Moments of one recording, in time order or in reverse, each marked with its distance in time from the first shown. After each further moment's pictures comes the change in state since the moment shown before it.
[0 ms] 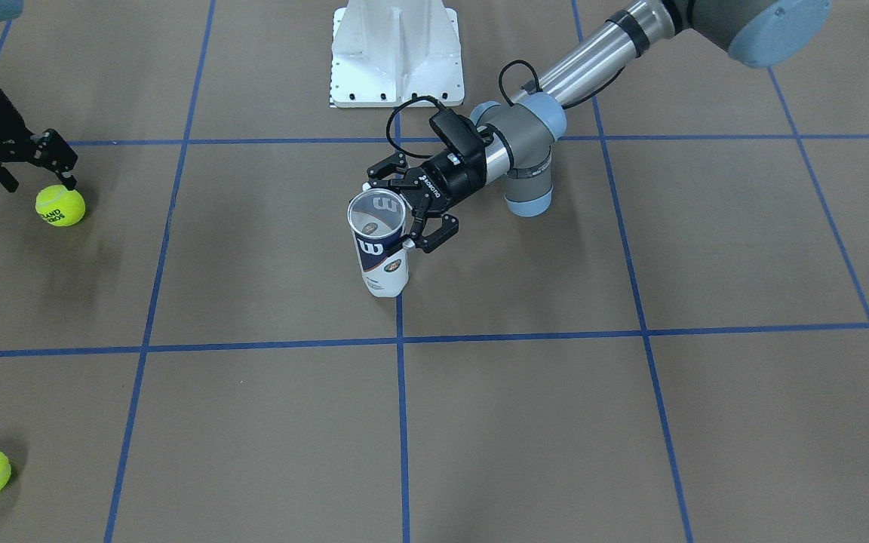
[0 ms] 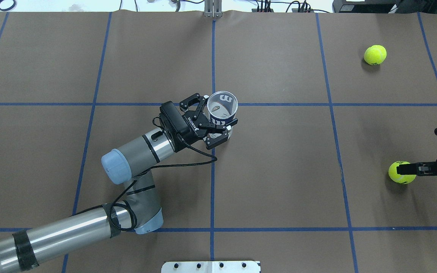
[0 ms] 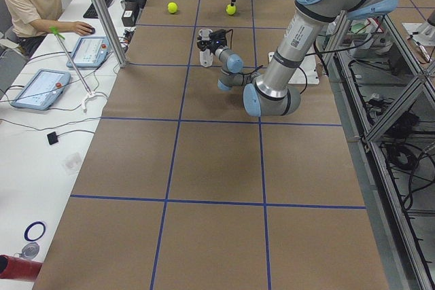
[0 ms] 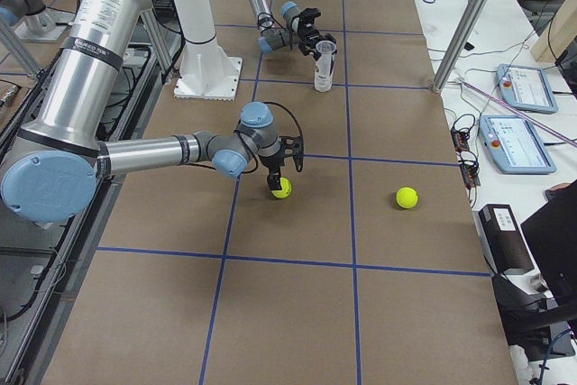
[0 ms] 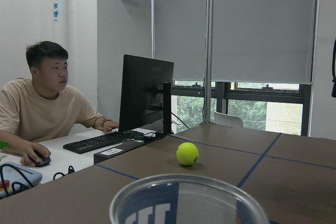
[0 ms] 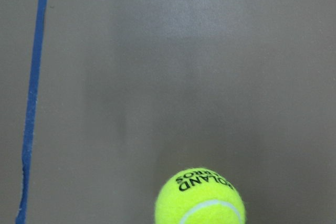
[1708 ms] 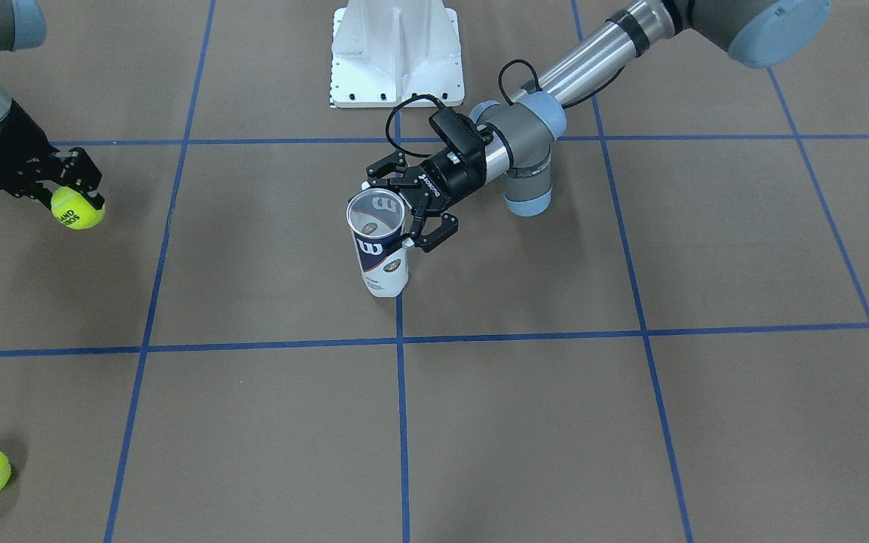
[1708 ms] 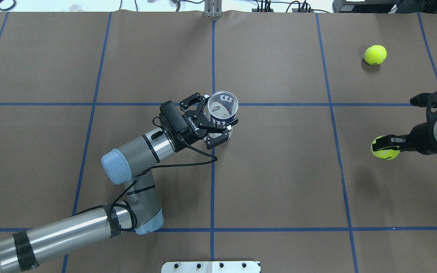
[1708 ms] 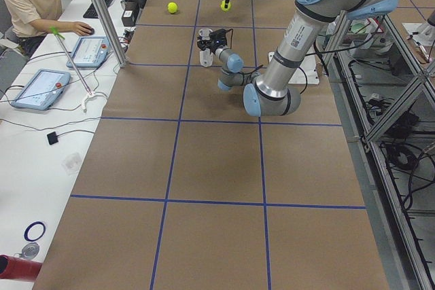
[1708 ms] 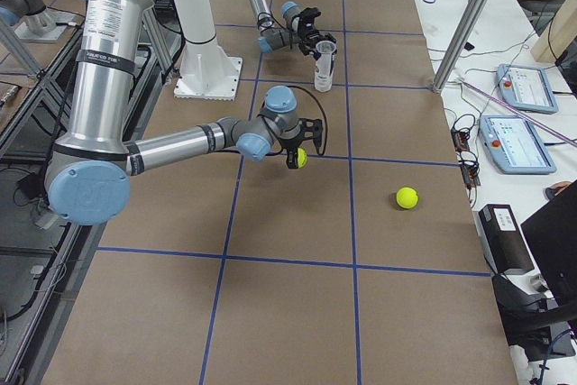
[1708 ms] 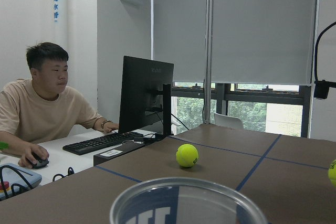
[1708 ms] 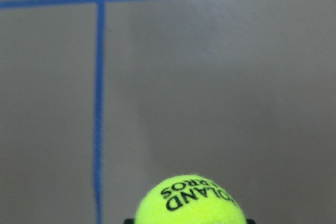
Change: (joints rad) left arm 0.000 0.000 -0.005 0.000 0.002 0.000; right arm 0.131 0.274 0.030 -0.249 0.208 -0.014
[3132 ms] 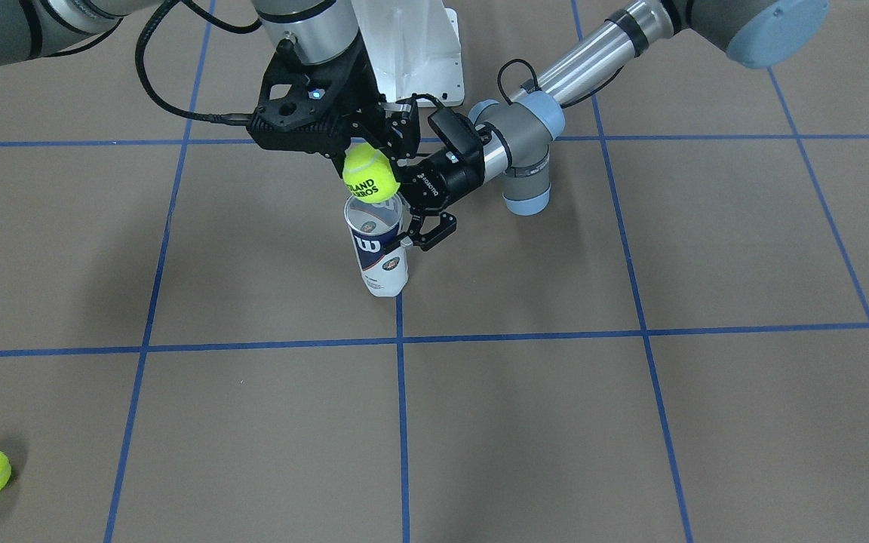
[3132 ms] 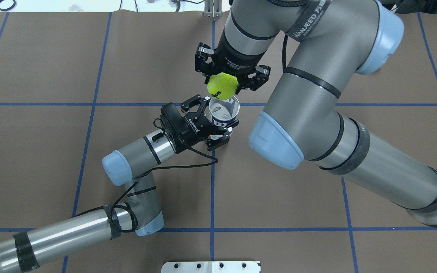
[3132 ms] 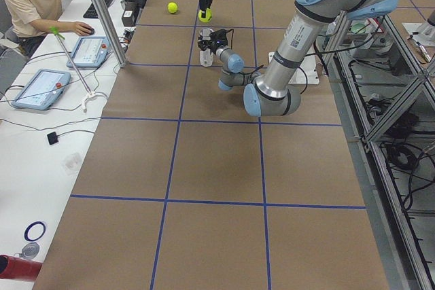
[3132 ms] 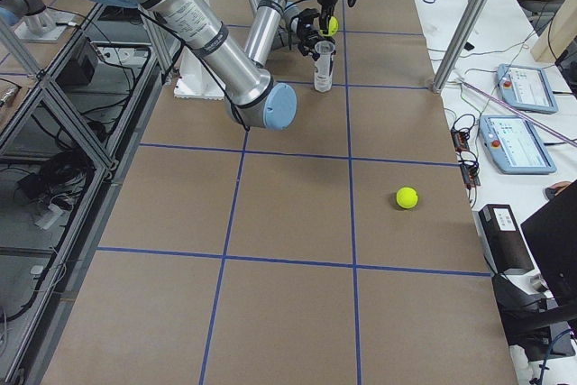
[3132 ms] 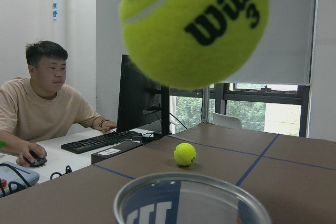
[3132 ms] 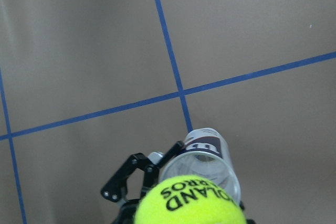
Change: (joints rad) left arm 0.006 -0.001 0.003 0.001 0.000 0.000; right arm -0.141 1.033 -0.171 -0.792 -0.051 0.352
